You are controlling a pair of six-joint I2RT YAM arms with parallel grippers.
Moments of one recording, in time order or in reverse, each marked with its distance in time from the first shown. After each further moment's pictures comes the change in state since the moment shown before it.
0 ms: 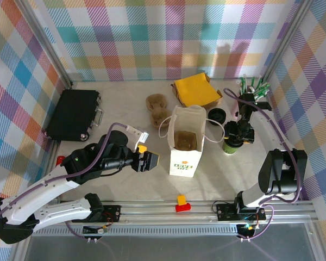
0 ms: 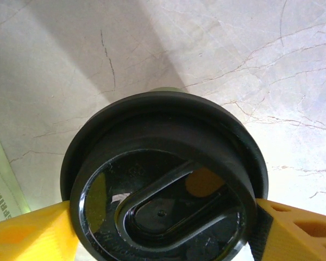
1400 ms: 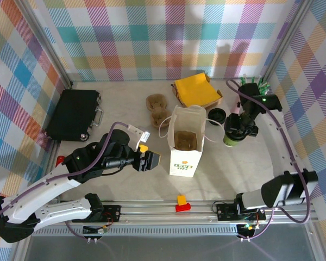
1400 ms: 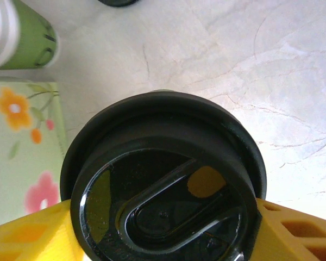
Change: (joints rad) left arm 0.000 0.020 0.013 0.001 0.012 0.000; right arm 0.115 -0.148 0.282 -0.276 0.052 0.058
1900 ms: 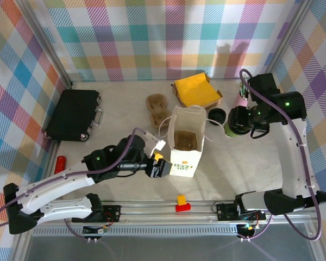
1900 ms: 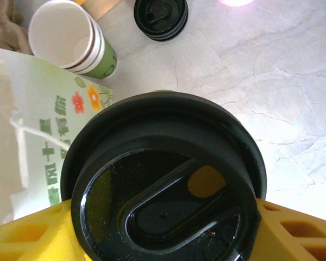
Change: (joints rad) left arm -0.085 0.118 -0.114 0.216 0.101 -0.007; right arm 0.098 -0.043 0.364 -0.241 0.007 0.064
